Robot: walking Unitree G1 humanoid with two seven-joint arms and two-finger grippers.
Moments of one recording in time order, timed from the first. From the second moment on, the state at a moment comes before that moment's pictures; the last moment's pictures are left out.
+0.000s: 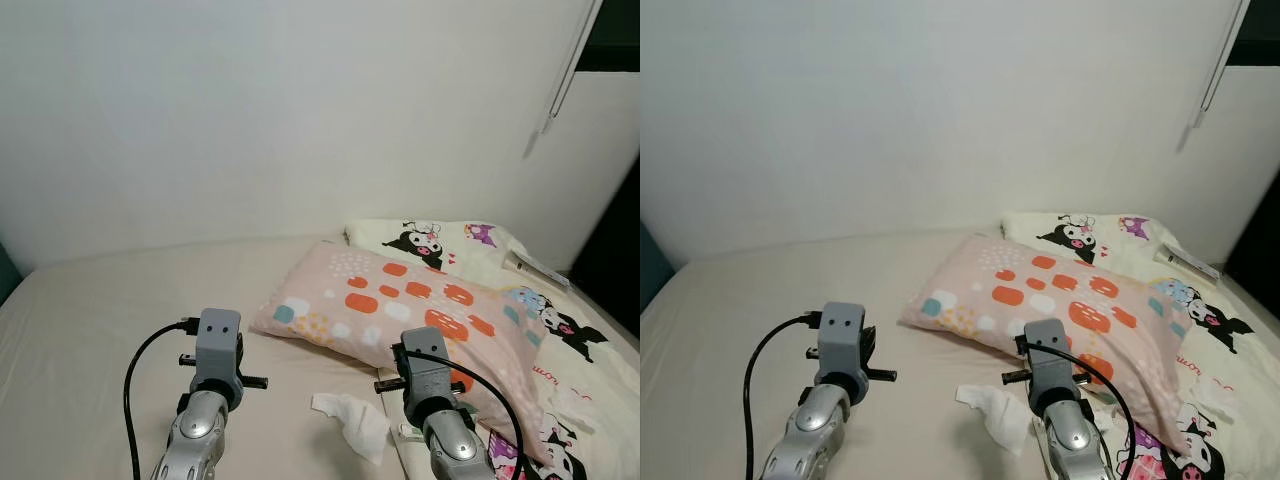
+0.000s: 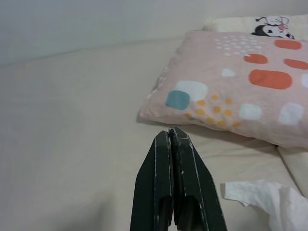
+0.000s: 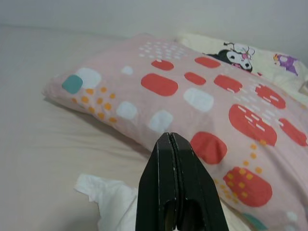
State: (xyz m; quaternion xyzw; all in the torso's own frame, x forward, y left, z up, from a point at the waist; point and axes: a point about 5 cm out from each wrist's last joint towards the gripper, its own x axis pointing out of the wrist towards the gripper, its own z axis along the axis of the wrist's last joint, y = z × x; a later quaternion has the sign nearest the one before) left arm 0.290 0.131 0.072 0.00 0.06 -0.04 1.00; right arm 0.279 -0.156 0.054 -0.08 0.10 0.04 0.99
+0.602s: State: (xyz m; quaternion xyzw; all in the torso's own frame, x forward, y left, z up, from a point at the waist) left arm 0.289 0.130 0.065 0.03 0.08 -0.05 1.00; right arm 0.274 -0.151 0.045 -0.05 0.13 0.05 0.99
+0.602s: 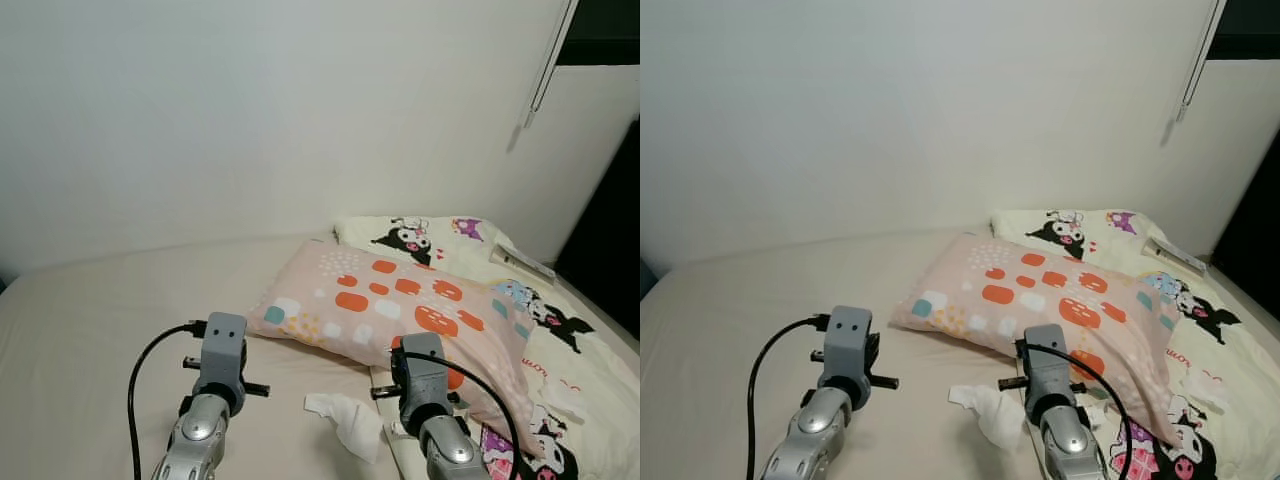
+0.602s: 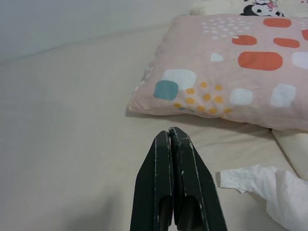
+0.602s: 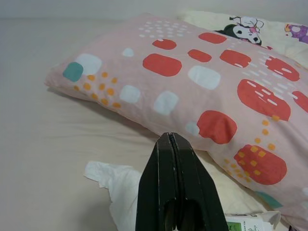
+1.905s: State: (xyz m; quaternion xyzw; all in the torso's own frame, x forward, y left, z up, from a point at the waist) left arm 0.286 0.130 0.060 0.05 0.10 -0.06 0.99; right arm 0.268 -0.148 0.038 -0.03 0.15 0.05 0.99
